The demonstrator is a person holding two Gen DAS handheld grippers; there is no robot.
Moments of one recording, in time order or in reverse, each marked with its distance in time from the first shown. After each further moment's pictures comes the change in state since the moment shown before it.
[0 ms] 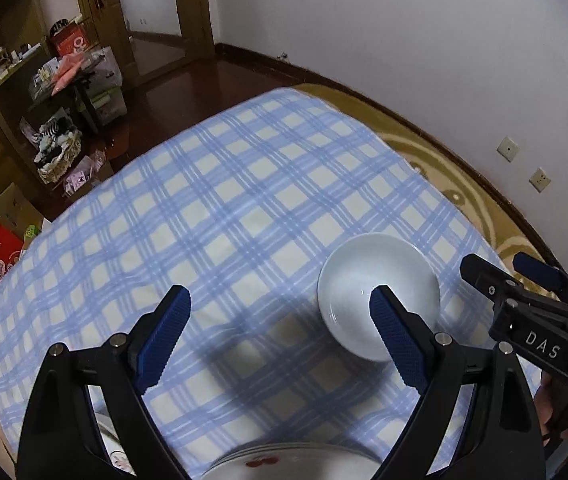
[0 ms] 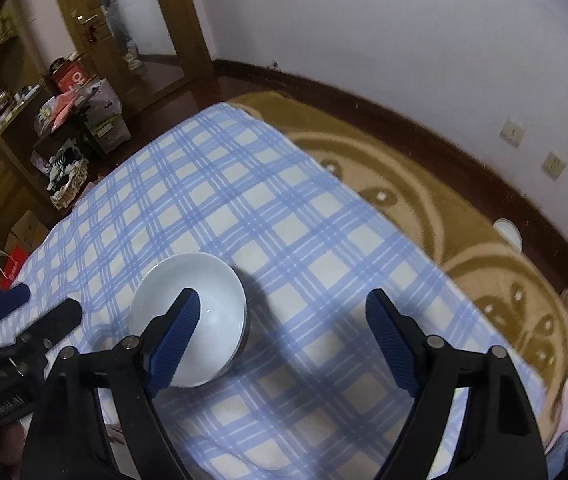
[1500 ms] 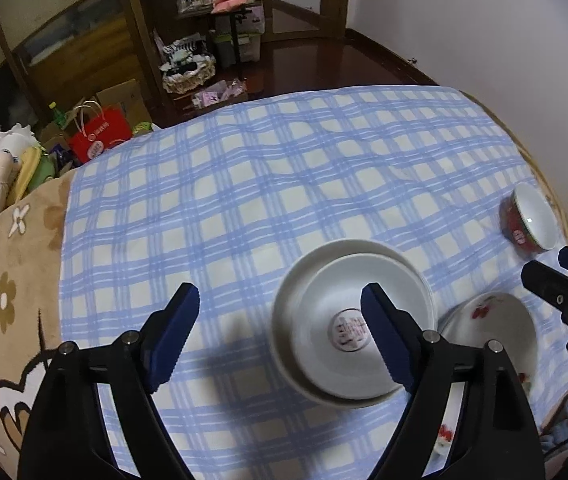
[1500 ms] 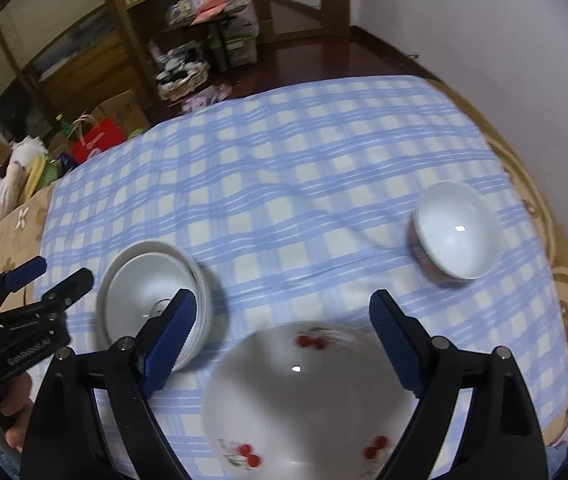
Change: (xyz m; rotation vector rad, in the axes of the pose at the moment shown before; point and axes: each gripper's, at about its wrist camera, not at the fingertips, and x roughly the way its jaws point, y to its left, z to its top) left arm -0.105 0.216 -0.164 -0.325 0.035 0.203; right arm -0.063 0.205 -0.107 -0.411 0.109 0.165
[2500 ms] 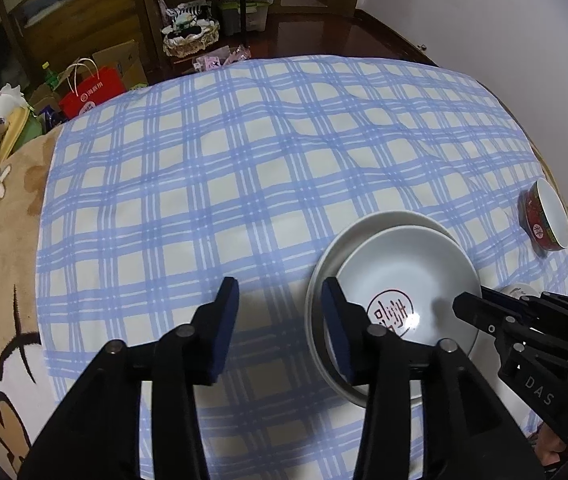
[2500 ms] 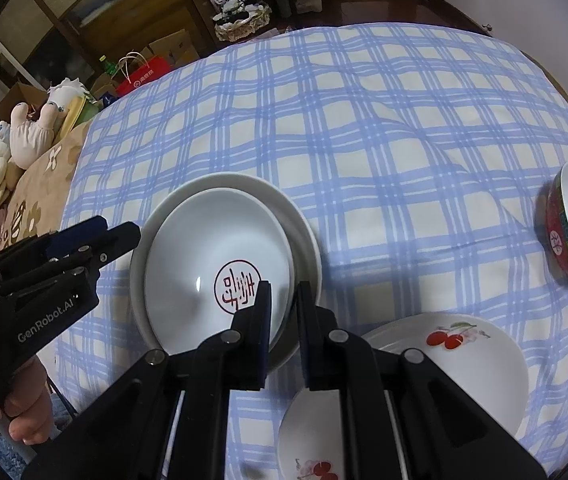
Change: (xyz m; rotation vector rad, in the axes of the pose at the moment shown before) left arm 0.044 0.038 -0.016 -0.067 0.090 -0.039; right arm 0.080 0.078 -0.020 -0.114 0.186 0.193
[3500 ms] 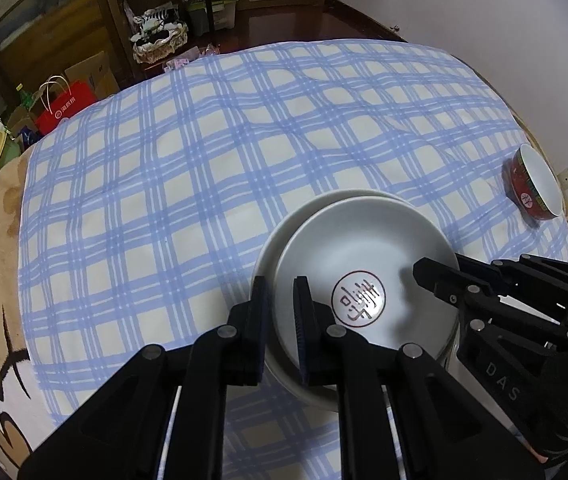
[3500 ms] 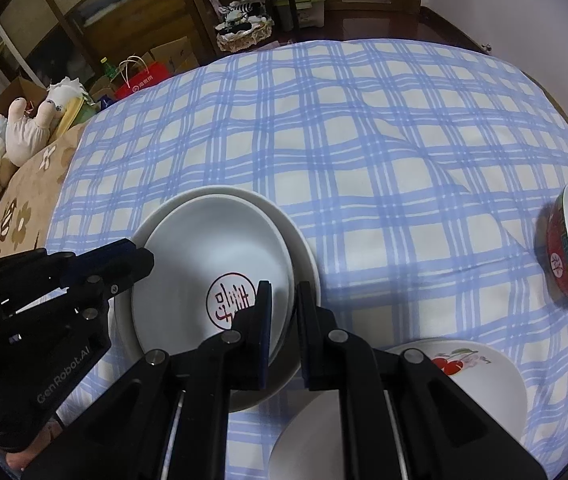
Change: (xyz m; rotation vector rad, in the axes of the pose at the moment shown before) left arm 0.012 -0.031 -0.004 0.099 0.030 -0.038; right arm 0.011 0.001 0.006 -0.039 -0.055 -0.028
